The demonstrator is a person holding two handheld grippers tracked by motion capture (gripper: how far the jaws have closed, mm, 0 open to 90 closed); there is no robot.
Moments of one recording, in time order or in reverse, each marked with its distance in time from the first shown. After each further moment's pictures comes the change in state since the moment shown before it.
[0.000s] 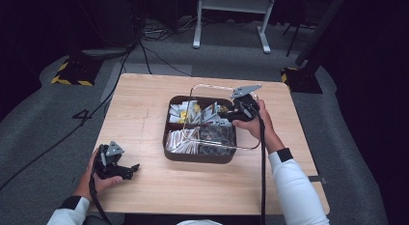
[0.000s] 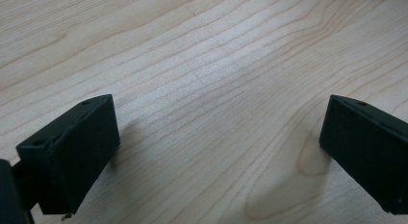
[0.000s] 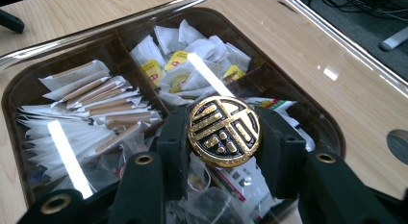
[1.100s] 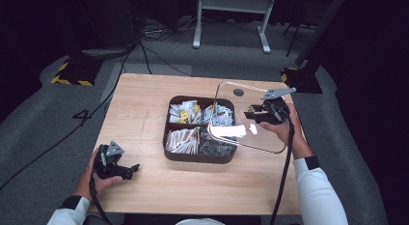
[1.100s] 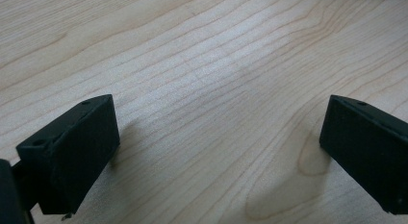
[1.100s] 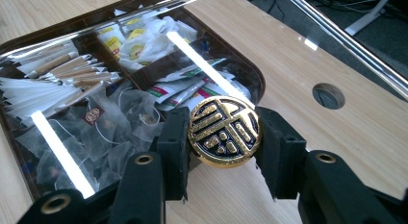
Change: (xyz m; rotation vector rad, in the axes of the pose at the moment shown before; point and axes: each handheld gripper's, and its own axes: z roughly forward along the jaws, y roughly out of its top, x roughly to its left) left arm 0.000 0.000 0.000 0.000 0.000 0.000; right arm -0.032 -0.042 -0.065 -0.018 -0.088 0.055
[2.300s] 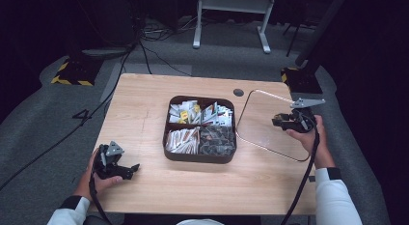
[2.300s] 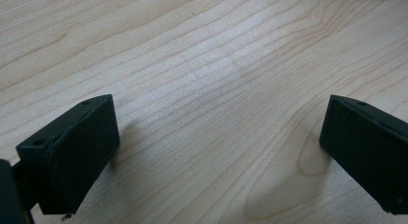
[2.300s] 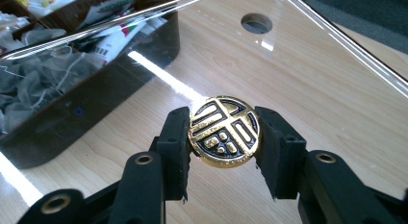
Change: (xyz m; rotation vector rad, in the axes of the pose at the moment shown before) left arm 0.000 0.000 0.000 0.000 0.000 0.000; right arm -0.053 -0.075 -0.033 0.047 -0.117 0.140
